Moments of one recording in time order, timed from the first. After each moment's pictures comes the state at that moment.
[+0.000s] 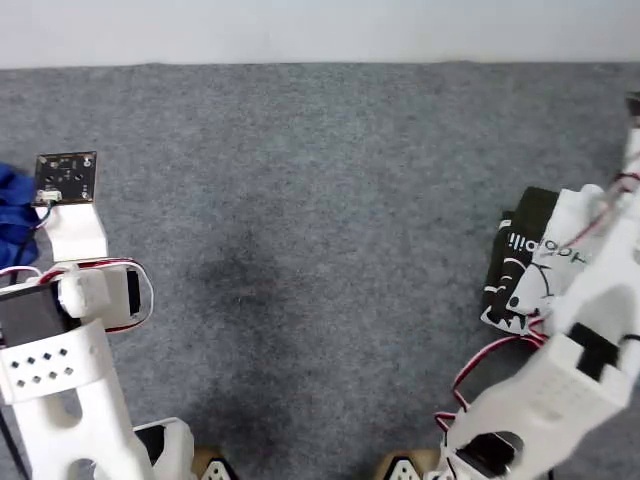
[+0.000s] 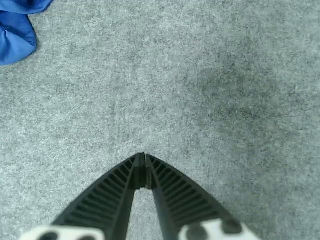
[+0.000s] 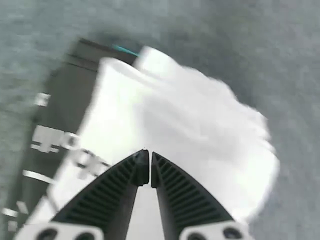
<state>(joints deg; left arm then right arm) -19.4 -42.0 23.2 99.4 0.0 35.4 21.5 -23.6 73.1 30.9</state>
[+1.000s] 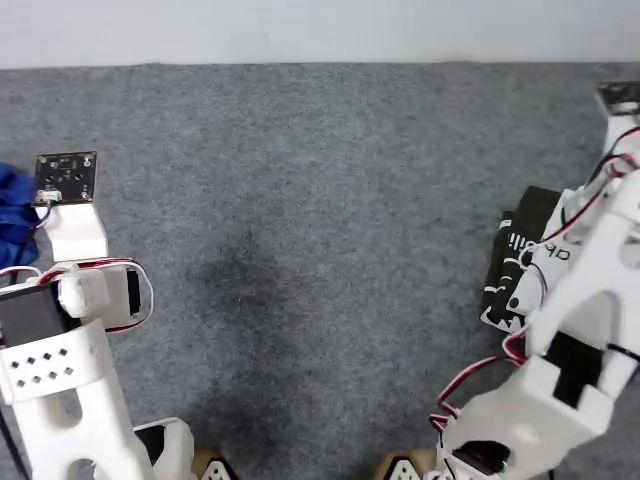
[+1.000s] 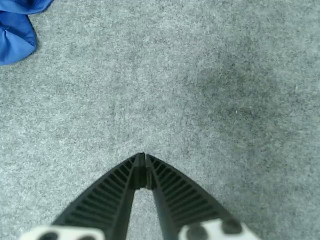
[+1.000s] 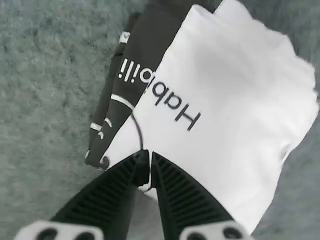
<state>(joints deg) -19.4 -42.0 23.2 99.4 0.0 28.0 9.2 -27.1 100.5 27.9</state>
